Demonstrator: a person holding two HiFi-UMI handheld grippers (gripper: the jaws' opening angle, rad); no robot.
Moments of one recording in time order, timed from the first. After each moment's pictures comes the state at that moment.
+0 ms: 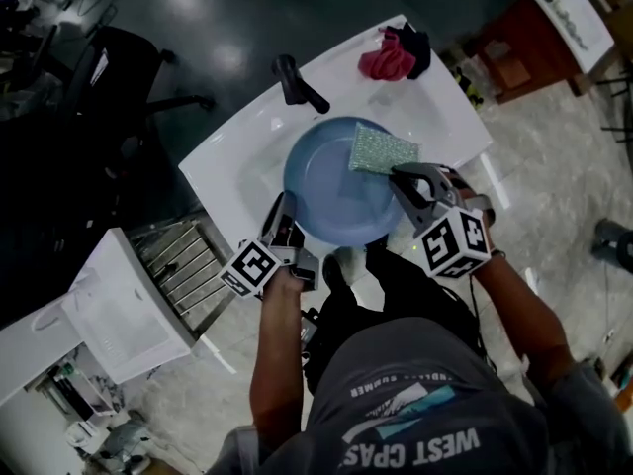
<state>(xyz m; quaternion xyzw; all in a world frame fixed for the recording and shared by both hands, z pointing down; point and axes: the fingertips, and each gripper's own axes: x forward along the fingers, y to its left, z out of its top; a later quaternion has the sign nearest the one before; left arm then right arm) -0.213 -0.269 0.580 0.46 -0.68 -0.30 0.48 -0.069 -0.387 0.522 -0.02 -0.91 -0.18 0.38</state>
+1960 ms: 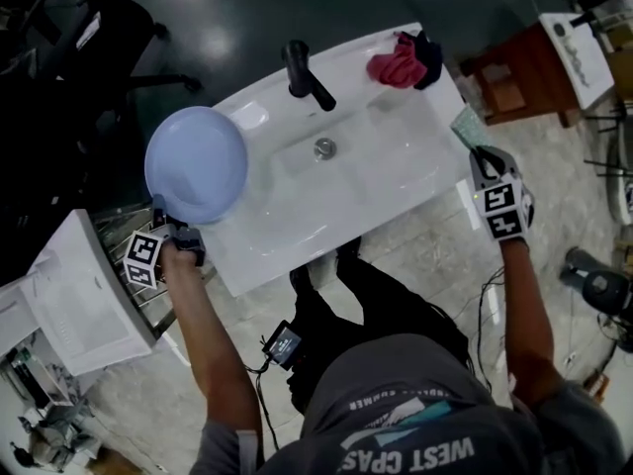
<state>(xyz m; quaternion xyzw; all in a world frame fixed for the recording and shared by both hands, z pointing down) -0.455 -0.082 0.668 0.19 -0.84 -0.35 0.37 0.046 -0.571 0.591 0.19 -0.84 -0.14 0.49</state>
